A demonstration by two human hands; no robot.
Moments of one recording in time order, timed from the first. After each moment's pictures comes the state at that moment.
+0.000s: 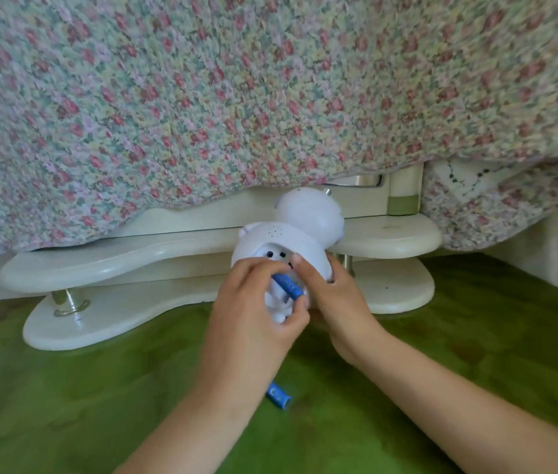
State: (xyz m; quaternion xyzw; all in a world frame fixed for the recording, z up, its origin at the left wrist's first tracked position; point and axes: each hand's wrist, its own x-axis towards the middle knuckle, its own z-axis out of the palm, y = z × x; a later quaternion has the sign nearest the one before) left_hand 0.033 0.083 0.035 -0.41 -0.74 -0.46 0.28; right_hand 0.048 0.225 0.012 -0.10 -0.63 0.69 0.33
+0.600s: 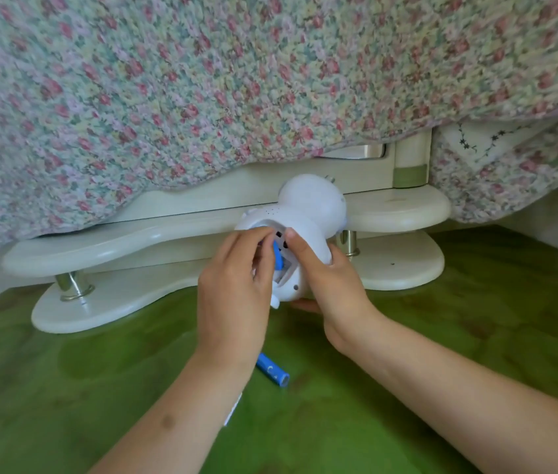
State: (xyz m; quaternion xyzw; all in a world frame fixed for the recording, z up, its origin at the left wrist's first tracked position) left_hand 0.013 0.103 0.024 -0.37 -0.70 -0.47 0.40; right_hand 0.055 0.215 0.012 -0.14 -0.58 0.74 0.30
